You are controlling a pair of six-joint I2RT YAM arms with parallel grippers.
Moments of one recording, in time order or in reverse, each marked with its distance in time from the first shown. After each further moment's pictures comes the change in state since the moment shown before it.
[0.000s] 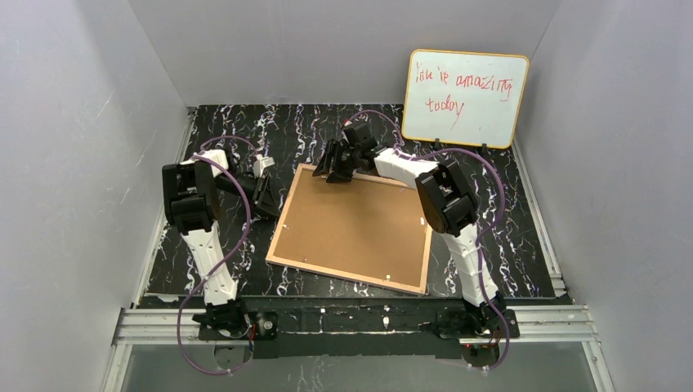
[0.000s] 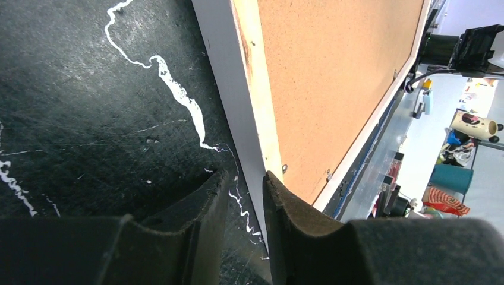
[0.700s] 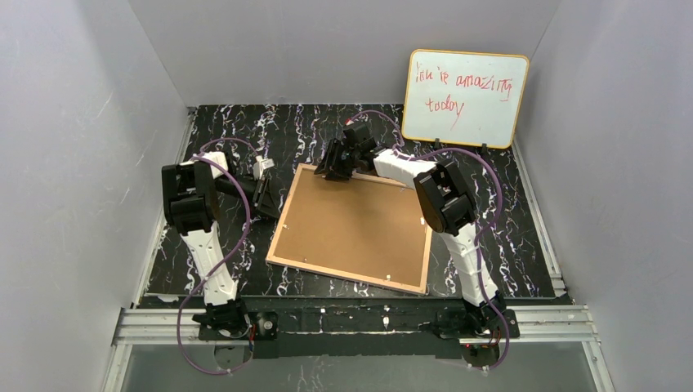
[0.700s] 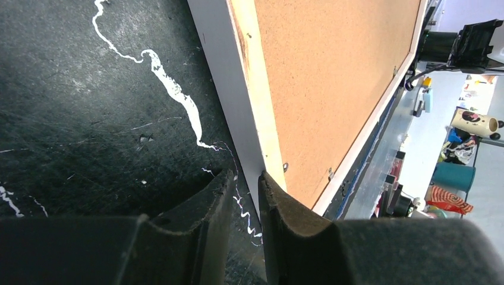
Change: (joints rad) left arm 0.003 -0.006 -0.035 0.020 0.019 0.021; right arm 0.000 0.023 0.005 0.038 0.051 0.038
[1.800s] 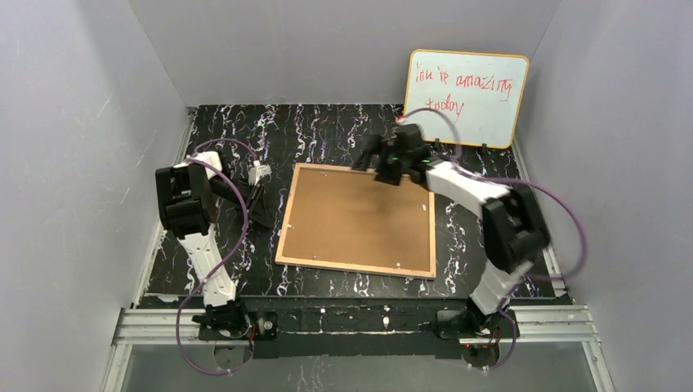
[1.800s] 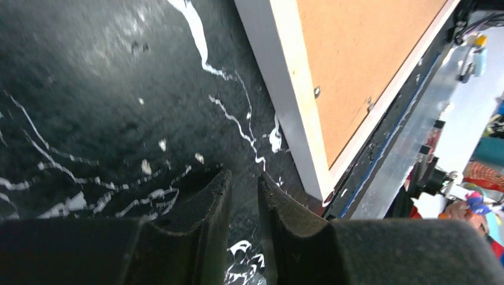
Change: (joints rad) left arm 0.030 -0.027 0.005 -0.135 -0.112 0.148; right arm -0.079 -0.499 -0.503 0.034 0.094 -0.077
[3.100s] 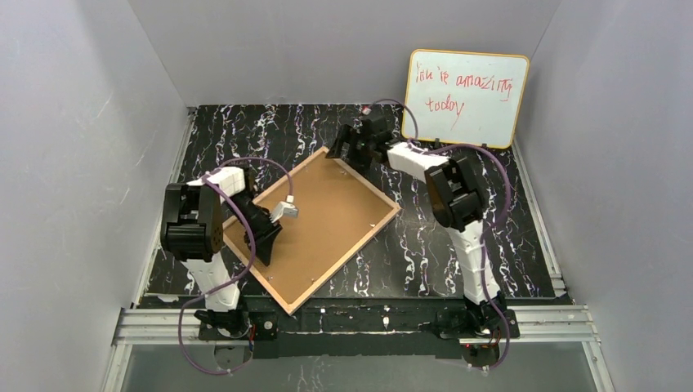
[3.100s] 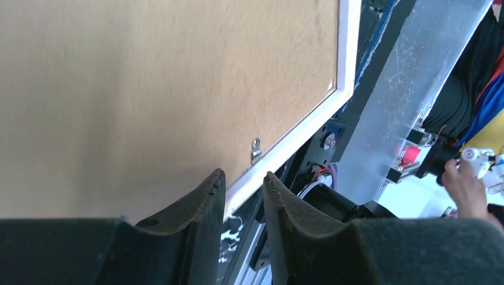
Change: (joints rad) left arm -0.188 -0.303 -0.317 -0.179 -0.252 0.343; right arm -0.045 0.427 0.386 0.065 -0.031 -0.031
